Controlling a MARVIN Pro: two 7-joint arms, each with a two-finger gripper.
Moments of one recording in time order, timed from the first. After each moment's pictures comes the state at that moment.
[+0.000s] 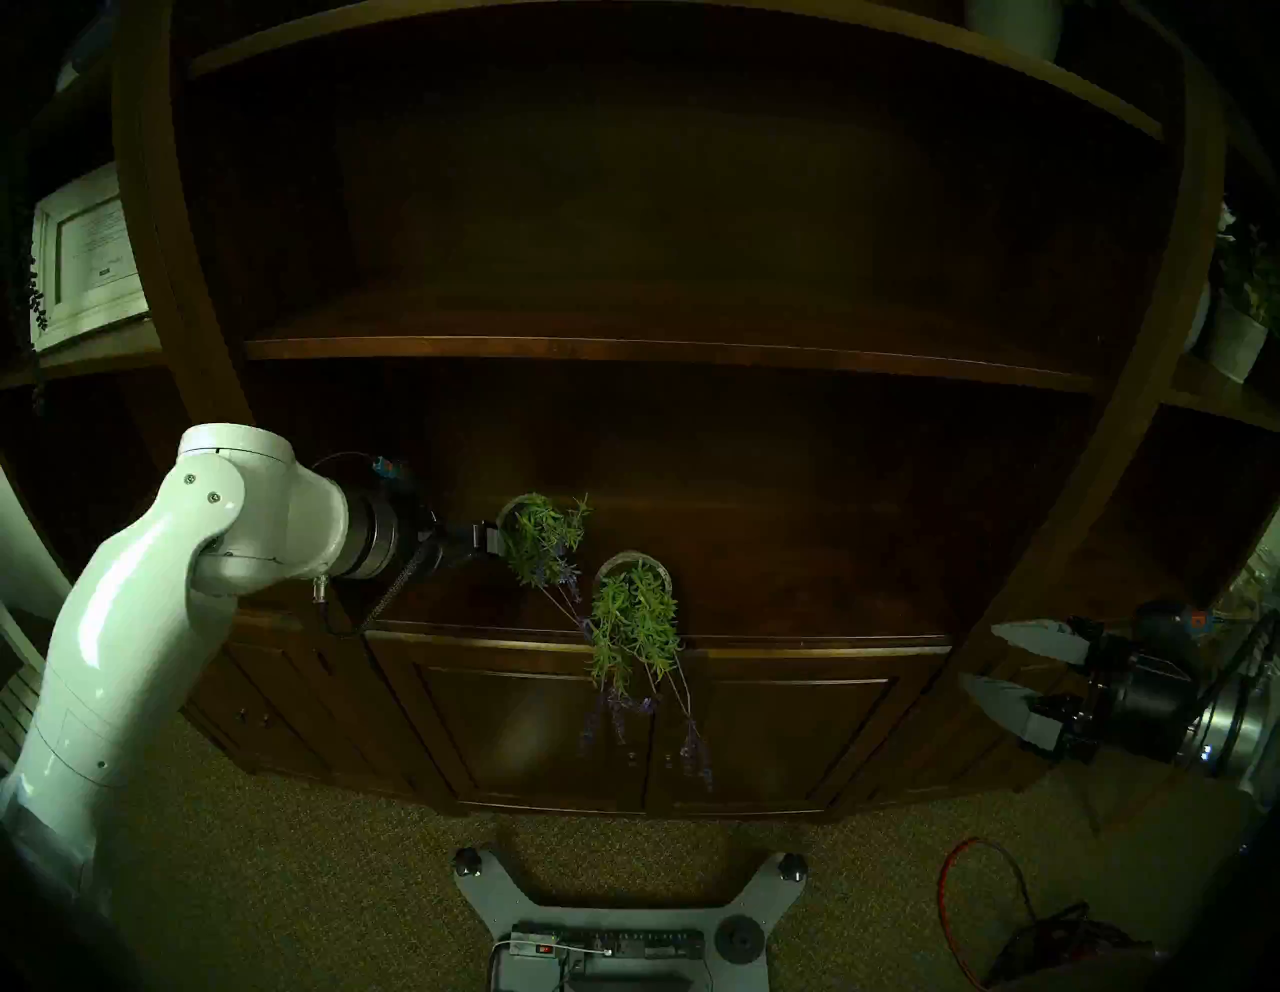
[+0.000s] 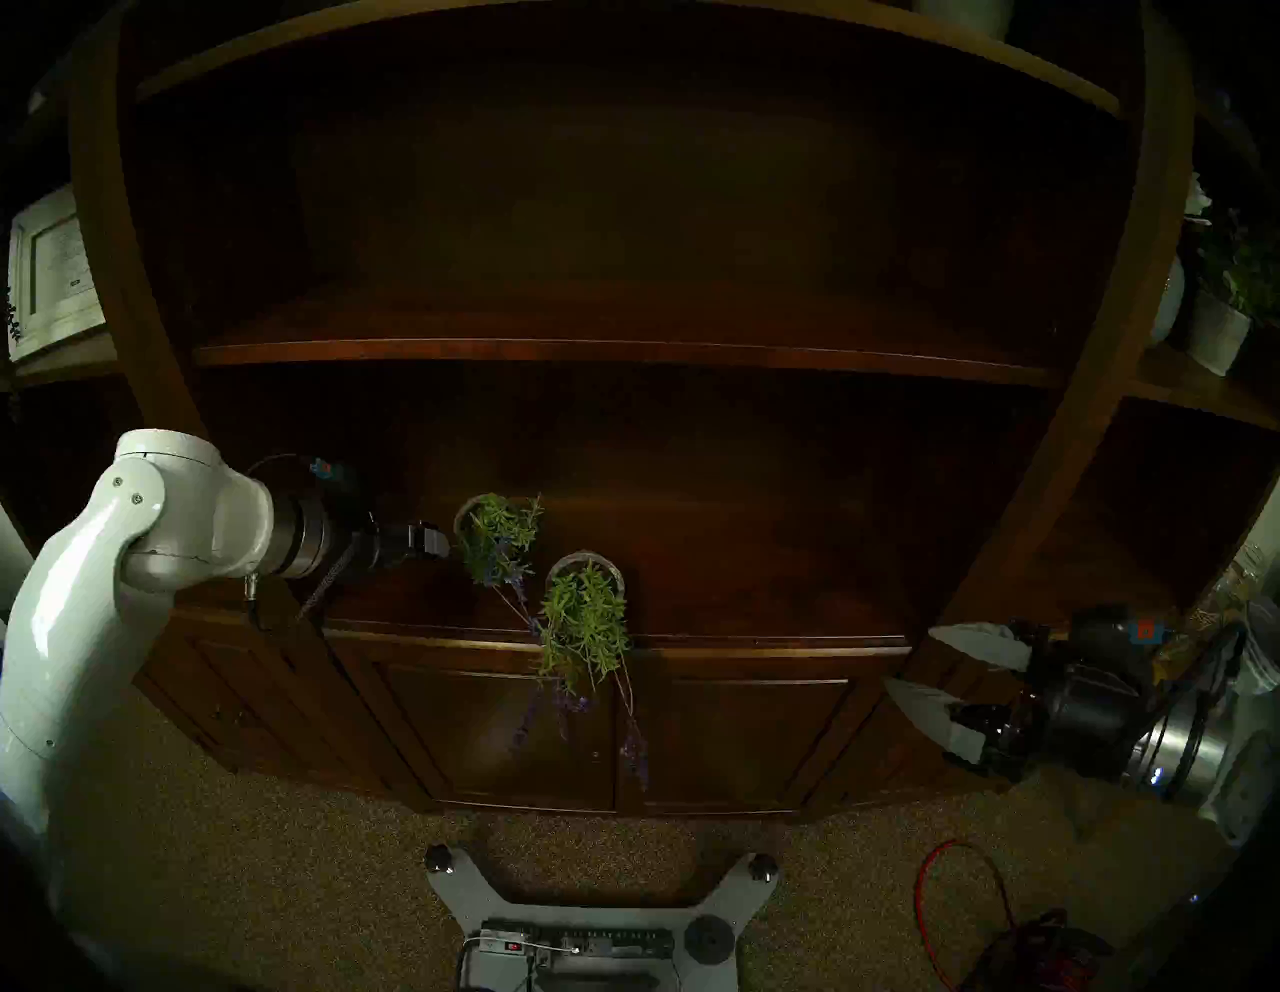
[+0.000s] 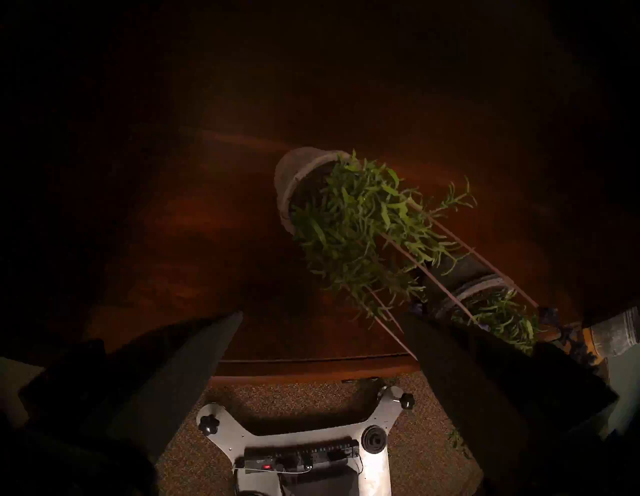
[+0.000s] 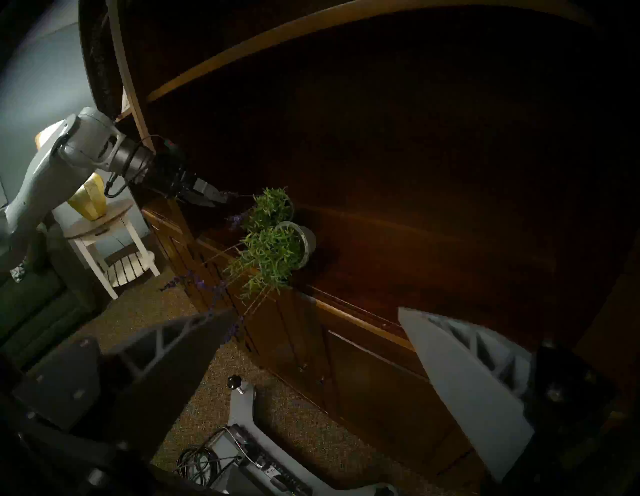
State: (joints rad) left arm 1.48 -0.69 -1.51 -2.10 -1.89 0.96 0.87; right arm 1.64 -0.87 -2.88 -2.35 1.68 -0.94 0.62
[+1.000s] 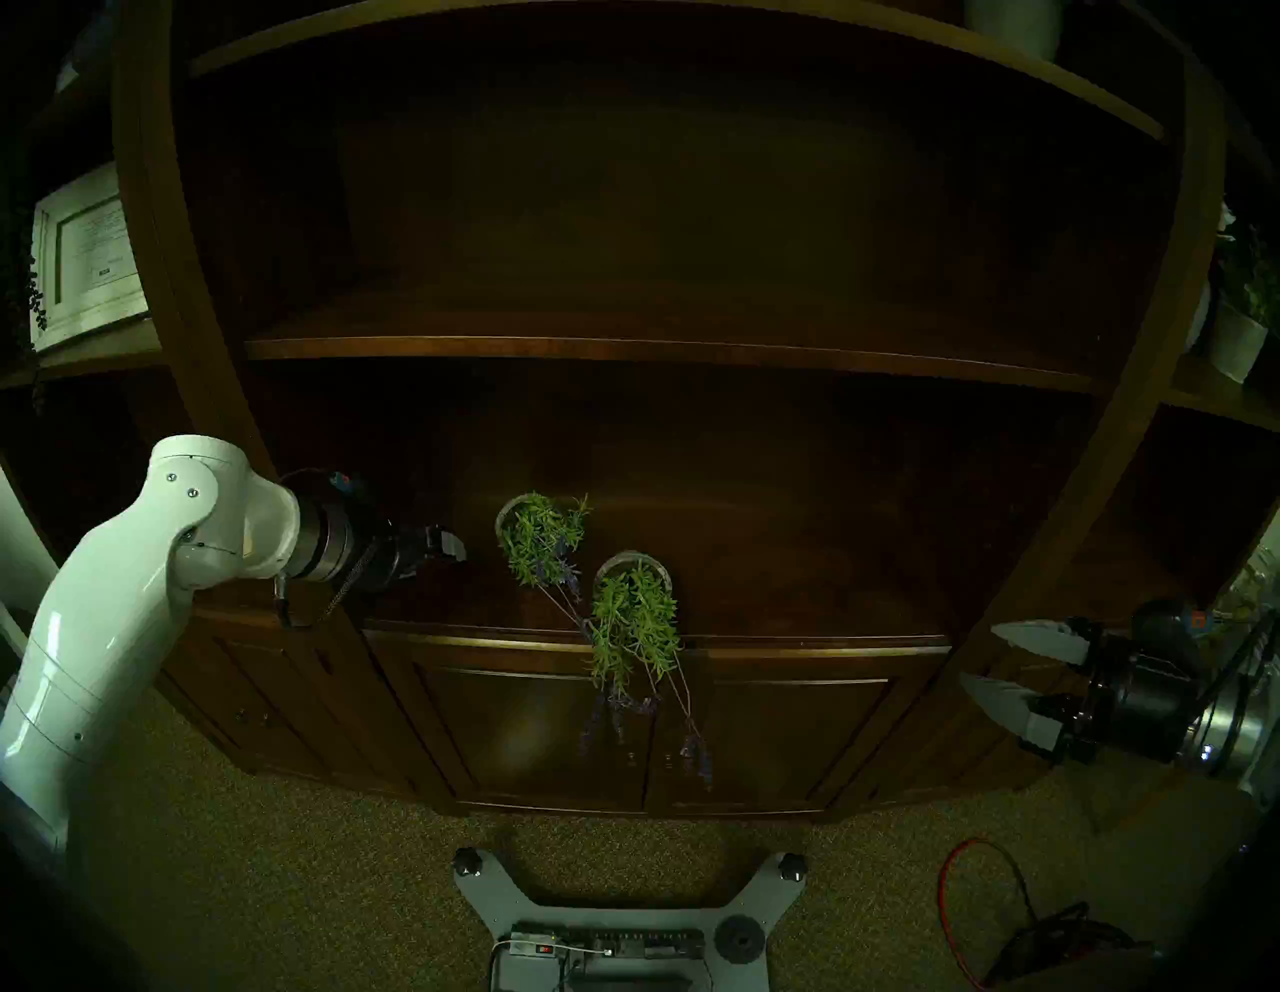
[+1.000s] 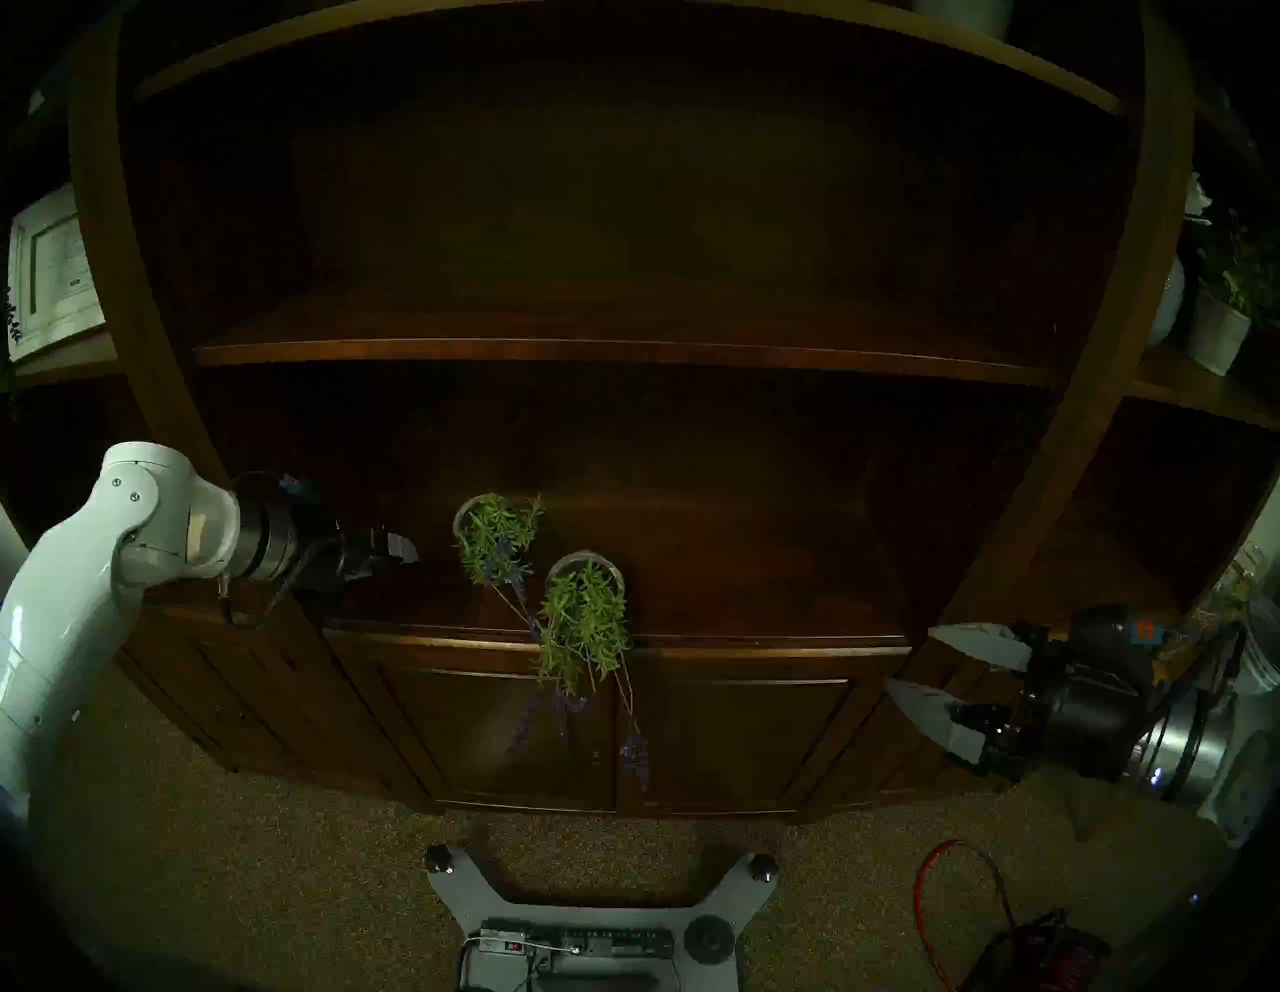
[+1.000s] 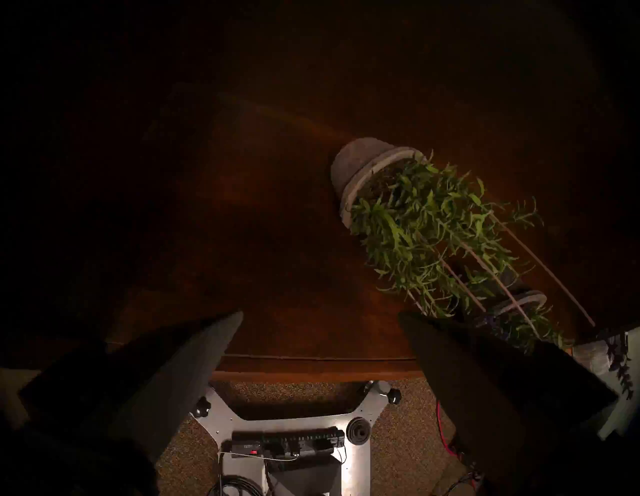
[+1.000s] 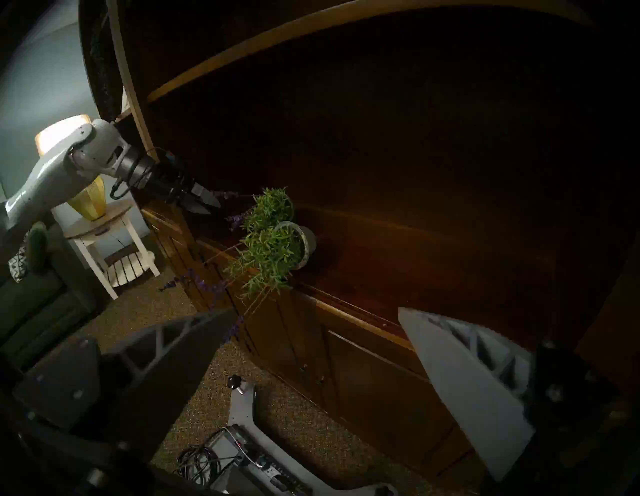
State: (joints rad) left arm 1.49 -0.62 -1.50 -1.89 -1.82 0.96 0.60; right arm 1.64 -0.87 -2.88 -2.35 1.68 -0.94 0.62
